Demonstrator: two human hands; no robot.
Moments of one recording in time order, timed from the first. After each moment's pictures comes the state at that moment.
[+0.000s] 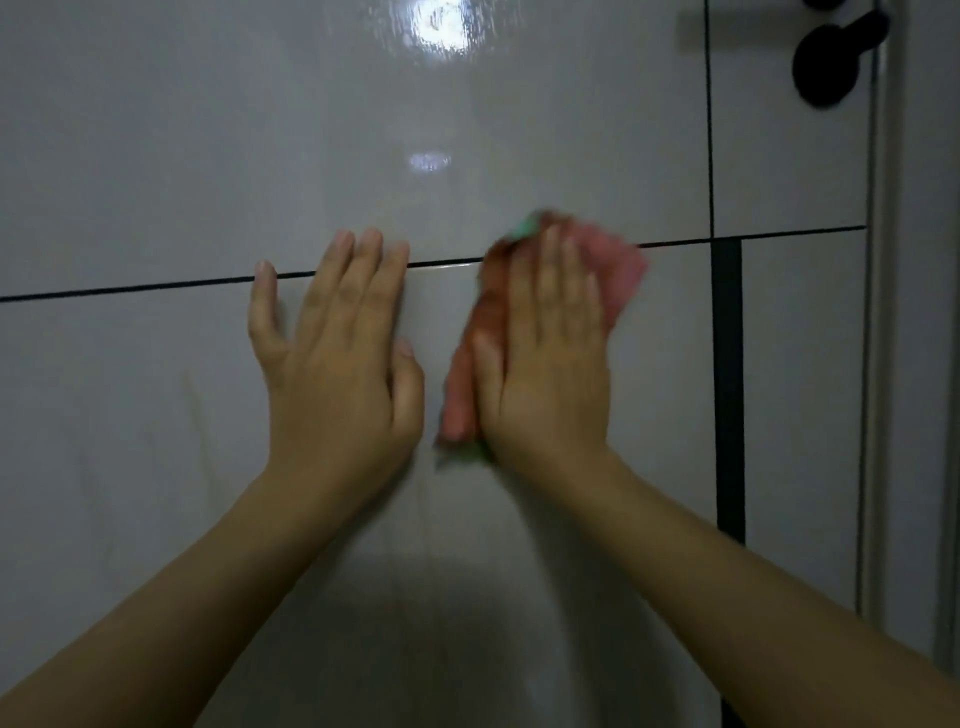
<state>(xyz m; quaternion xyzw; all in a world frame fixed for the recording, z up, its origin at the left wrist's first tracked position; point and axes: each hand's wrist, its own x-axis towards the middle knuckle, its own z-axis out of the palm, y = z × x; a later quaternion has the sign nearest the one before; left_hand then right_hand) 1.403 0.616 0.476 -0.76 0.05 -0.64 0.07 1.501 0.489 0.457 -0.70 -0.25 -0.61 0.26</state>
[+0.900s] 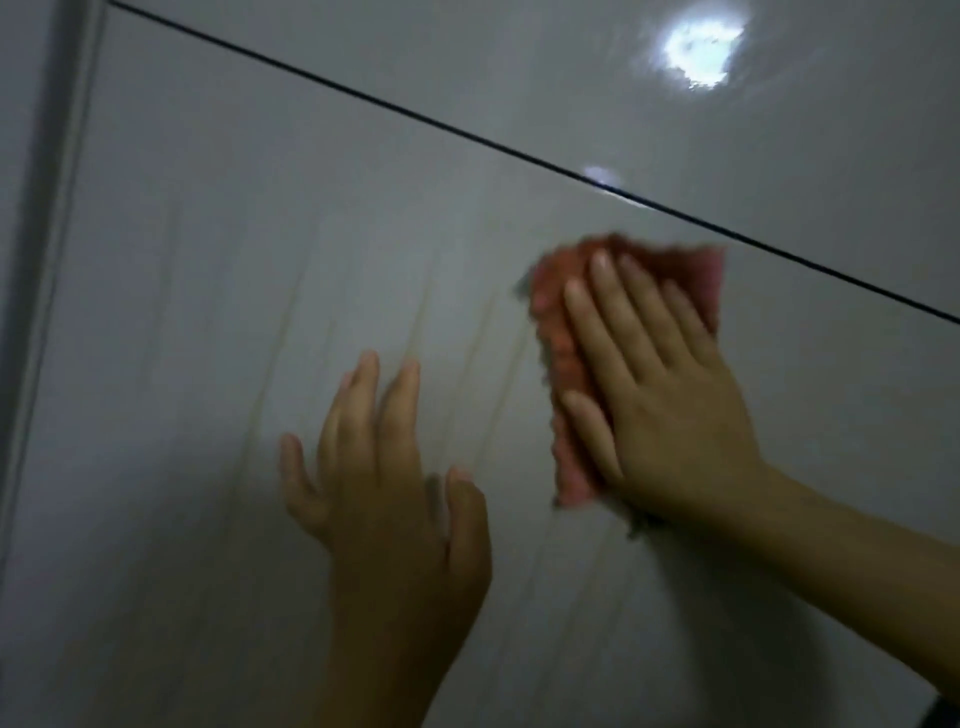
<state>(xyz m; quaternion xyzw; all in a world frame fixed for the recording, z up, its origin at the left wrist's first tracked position) 1.332 0.671 0.337 -0.67 -0.20 -0.69 -0.19 1.462 0.565 0.460 -0.59 -0.51 -0.62 -0.07</state>
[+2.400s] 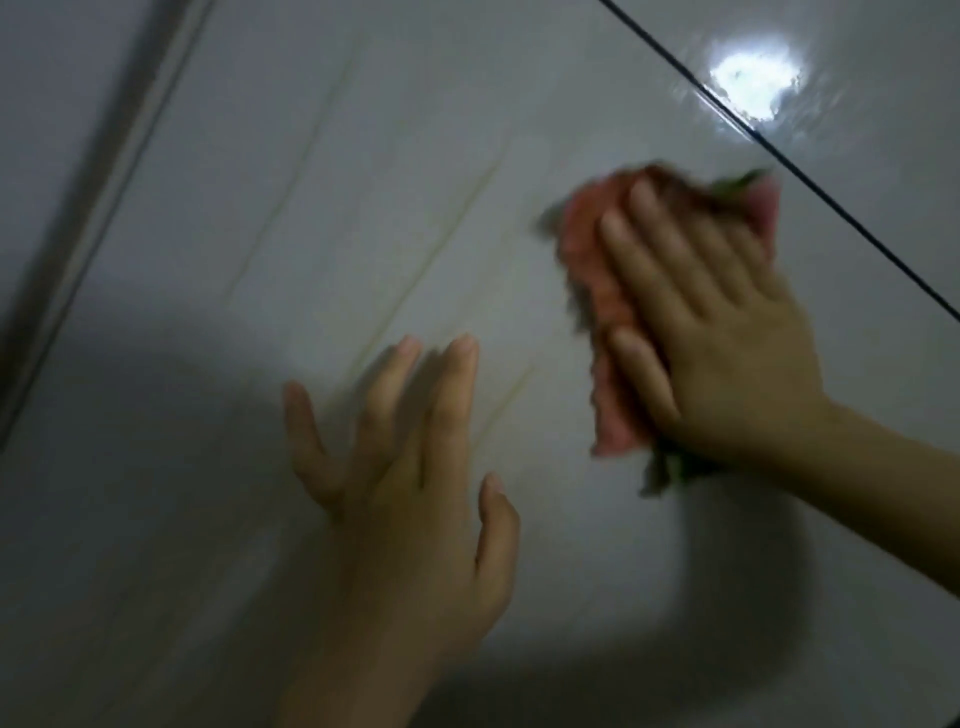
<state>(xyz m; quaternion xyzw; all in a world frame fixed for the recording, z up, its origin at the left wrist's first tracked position) 1.308 0.716 0.295 -0.70 -0.18 -0.66 -0.22 1.419 0.629 0.480 -0.53 -0.56 -0.61 -0.20</state>
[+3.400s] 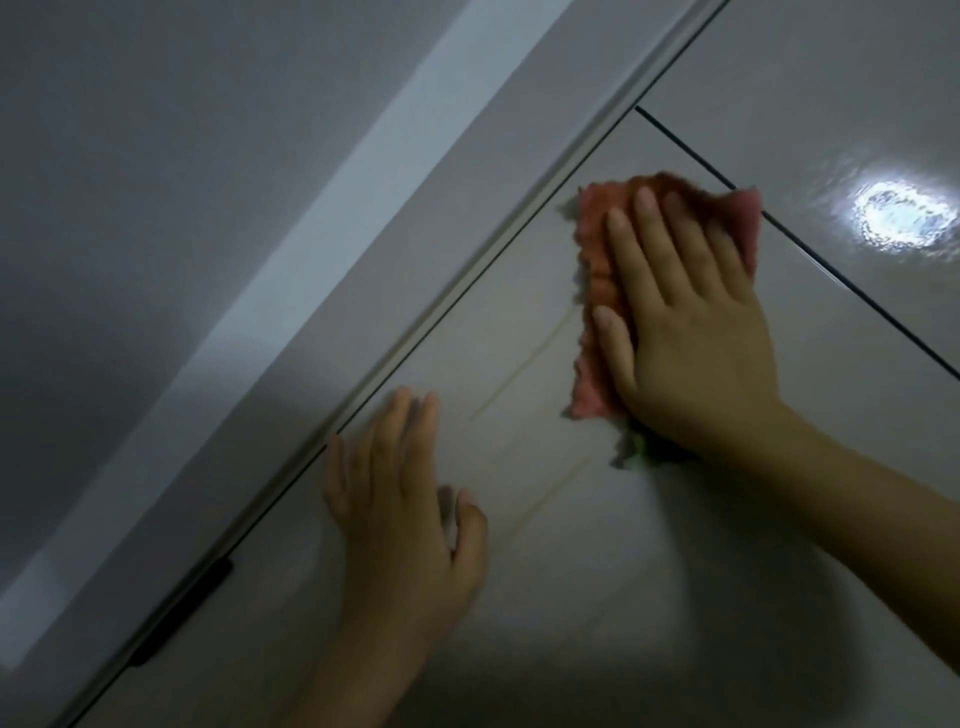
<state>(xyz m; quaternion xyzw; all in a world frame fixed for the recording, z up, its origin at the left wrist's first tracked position) 1.259 0.809 0.256 -0.60 -0.32 -0.68 -0.28 1.334 0.781 0.486 -0.54 -0.57 -0.59 -0.15</state>
